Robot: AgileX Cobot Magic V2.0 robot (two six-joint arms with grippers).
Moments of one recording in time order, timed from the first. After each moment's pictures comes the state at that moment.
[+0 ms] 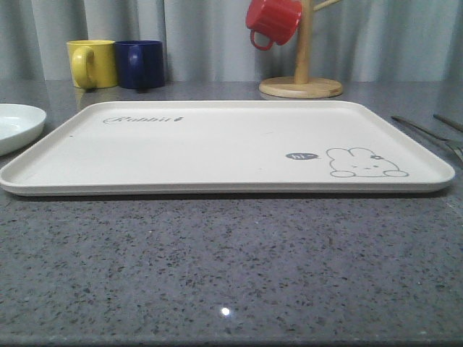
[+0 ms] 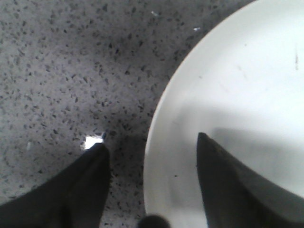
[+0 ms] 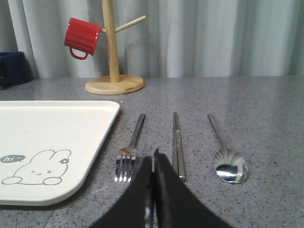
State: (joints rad) left arm 0.19 1.67 -1.24 -0.01 0.85 -0.02; right arm 0.06 -0.01 0.02 -0.05 0.02 0.13
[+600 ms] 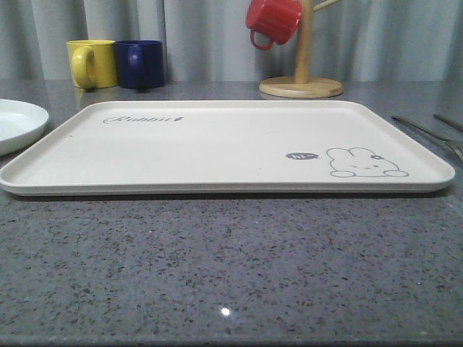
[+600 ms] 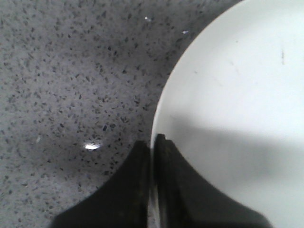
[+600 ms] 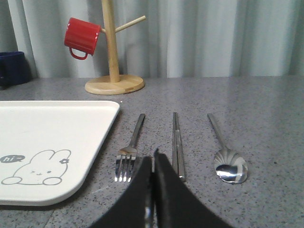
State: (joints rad) left arm 0.19 1.60 -1.24 -0.03 0.87 0.02; right arm 0.06 -0.01 0.02 -0.05 0.02 0.13
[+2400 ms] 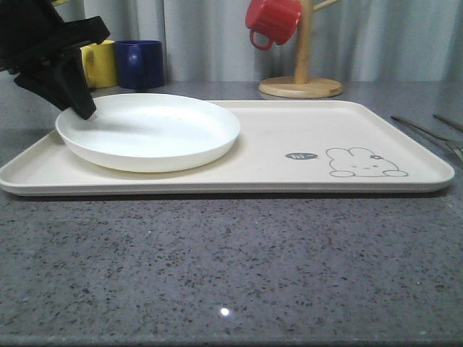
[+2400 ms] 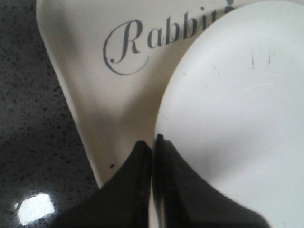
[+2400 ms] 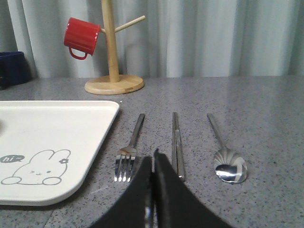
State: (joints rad) left arm -0.20 1.76 -1.41 -0.42 0.93 0.25; right arm 0.06 -0.01 0.02 -0.05 0.02 0.13
